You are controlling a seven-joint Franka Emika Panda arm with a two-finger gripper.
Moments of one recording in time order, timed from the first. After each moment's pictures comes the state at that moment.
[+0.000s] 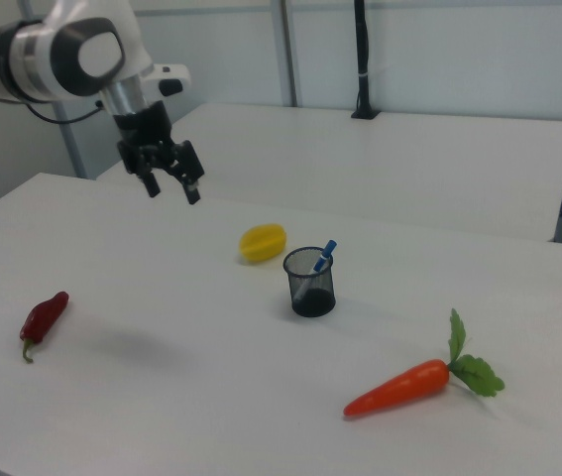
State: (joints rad) arm 0.15 0.16 -0.05 -1.56 -0.11 1.81 0.16
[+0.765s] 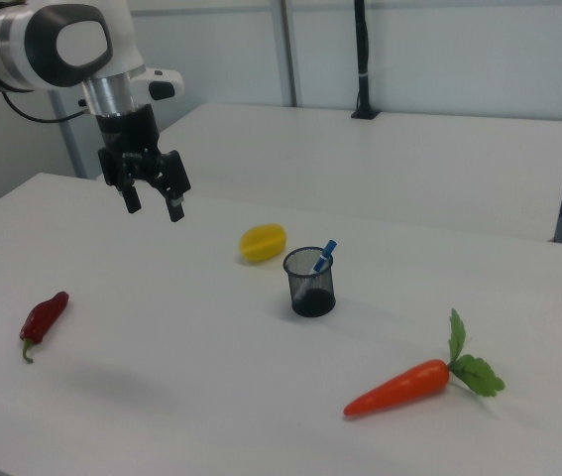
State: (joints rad) arm 0.16 0.02 -0.10 -1.66 -0.09 1.65 0.08
